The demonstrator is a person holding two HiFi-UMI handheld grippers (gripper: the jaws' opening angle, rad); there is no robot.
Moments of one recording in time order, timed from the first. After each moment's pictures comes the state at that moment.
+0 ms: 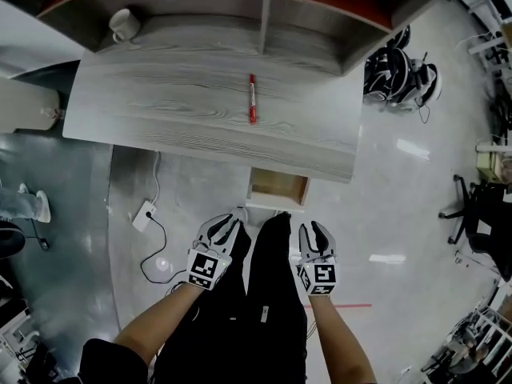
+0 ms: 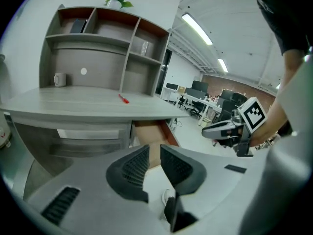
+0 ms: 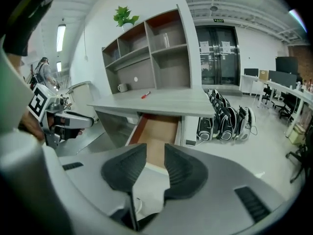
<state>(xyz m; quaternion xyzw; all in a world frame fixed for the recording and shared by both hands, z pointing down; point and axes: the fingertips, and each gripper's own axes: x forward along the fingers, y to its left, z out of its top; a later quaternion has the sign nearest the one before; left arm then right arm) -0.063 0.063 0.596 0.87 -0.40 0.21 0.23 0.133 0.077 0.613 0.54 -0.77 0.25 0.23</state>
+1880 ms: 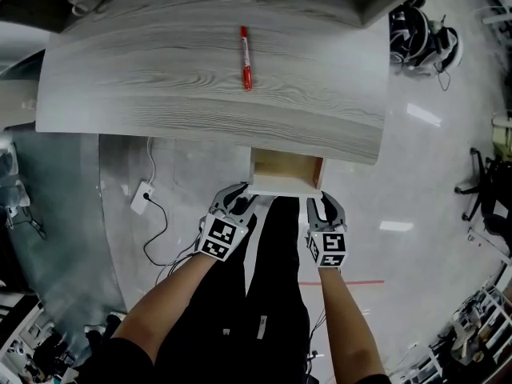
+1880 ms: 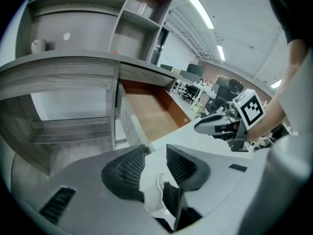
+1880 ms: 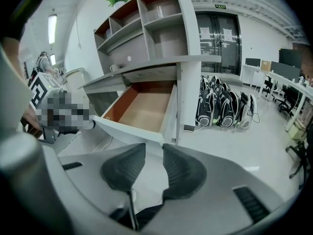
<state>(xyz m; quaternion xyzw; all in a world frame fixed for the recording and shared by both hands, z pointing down) -0.019 0.048 0.720 0.86 -0.32 0.28 0.28 0.147 0.062 0.730 0.52 -0.75 0.28 0.28</state>
